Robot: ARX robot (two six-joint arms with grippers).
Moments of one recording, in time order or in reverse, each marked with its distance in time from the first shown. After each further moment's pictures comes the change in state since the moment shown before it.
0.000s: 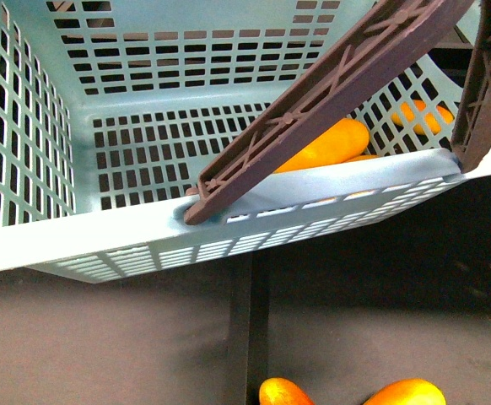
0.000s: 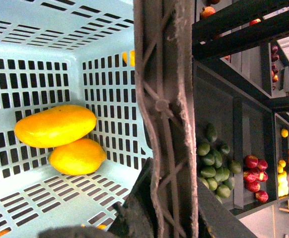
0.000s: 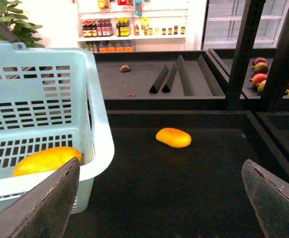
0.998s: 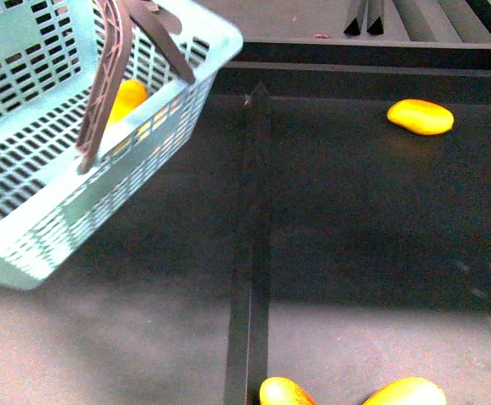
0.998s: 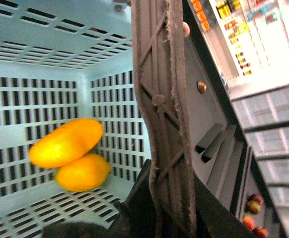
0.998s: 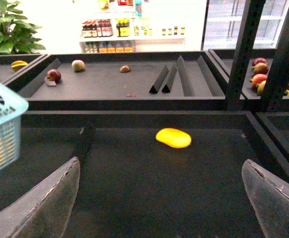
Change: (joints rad) left arm 0.393 0.093 -0.303 0.541 -0.423 -0.271; right arm 0.000 -0.001 0.000 0.000 0.000 0.000
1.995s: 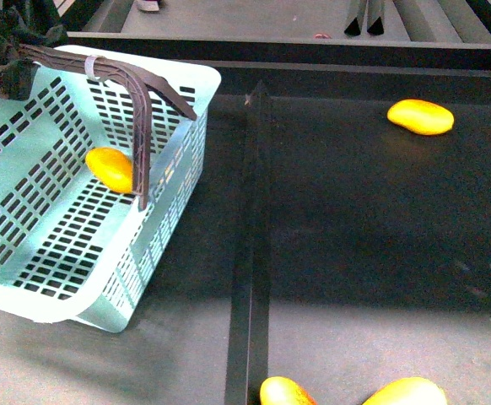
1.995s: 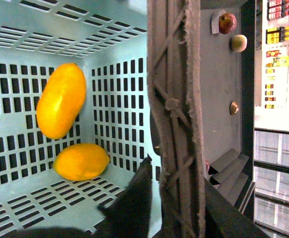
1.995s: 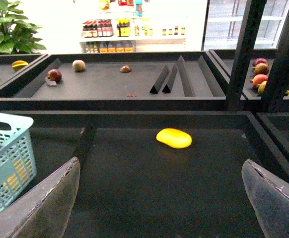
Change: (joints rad) left arm 0.069 0.217 -0.053 0.085 0.060 -0.261; right arm 0.000 0.000 0.000 0.000 0.000 0.000
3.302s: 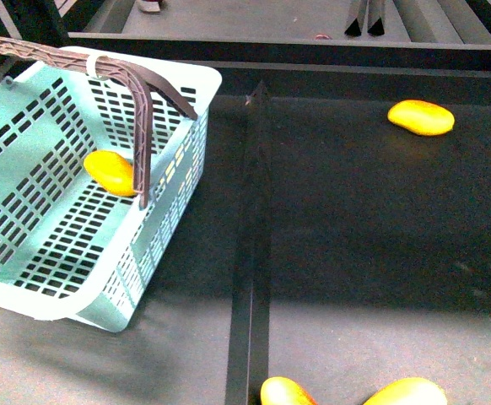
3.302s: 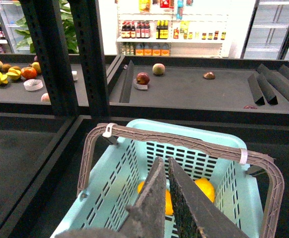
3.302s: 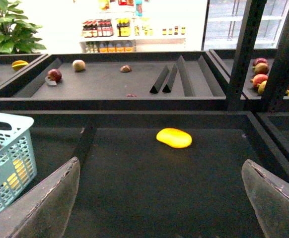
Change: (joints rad) left arm 0.134 -1.024 -0.866 0.406 0.236 1.453; right arm 0.000 0.000 0.000 0.000 0.000 0.000
